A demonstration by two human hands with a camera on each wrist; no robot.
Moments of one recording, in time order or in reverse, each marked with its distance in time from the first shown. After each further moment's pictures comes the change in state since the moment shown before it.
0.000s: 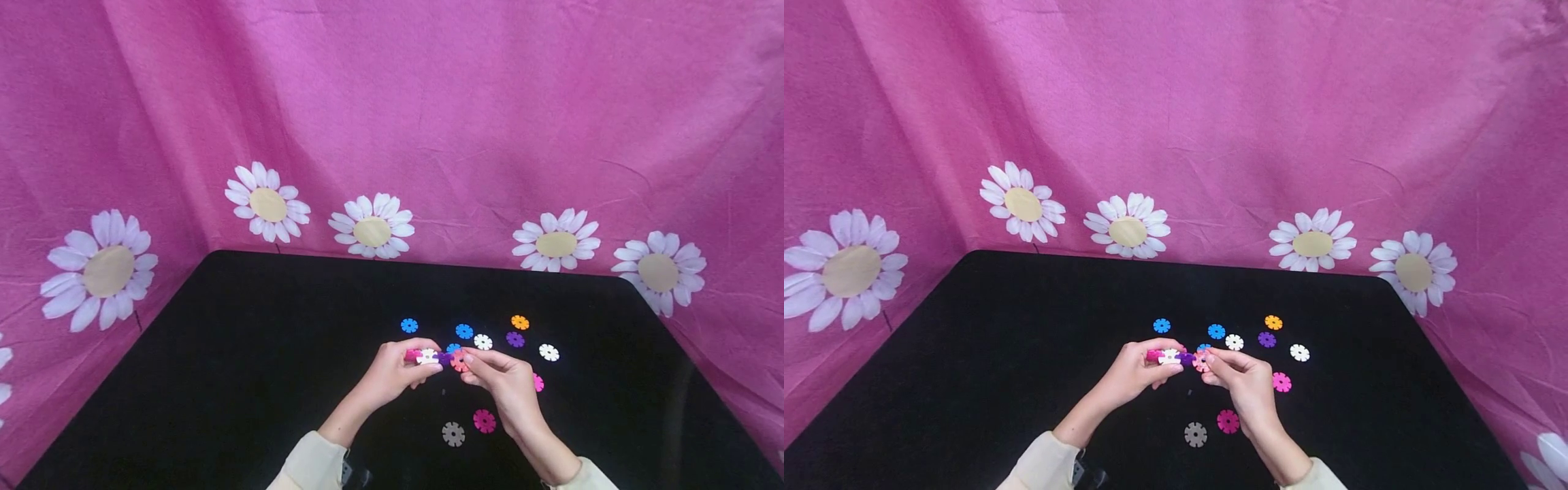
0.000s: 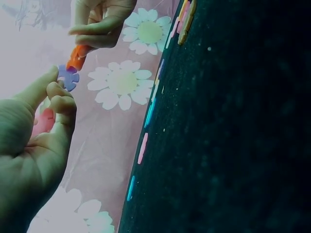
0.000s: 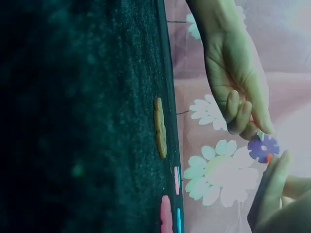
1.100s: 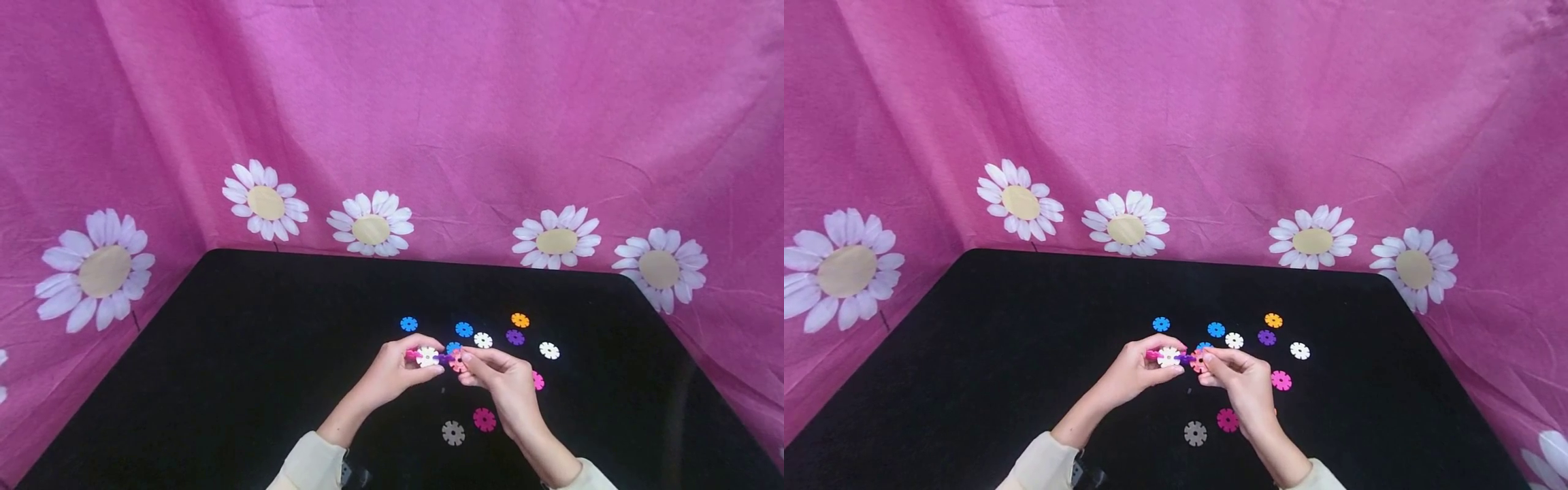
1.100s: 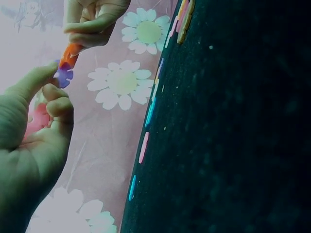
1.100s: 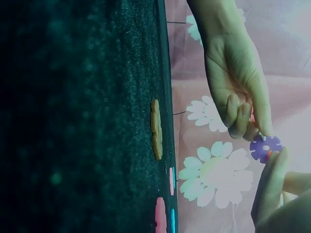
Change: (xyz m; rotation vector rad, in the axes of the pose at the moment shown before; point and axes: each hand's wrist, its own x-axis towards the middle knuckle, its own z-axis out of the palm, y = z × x) left_hand -0.001 0.003 0.000 0.011 0.004 0.015; right_hand -0.005 -0.003 0.003 -0.019 -0.015 -0.069
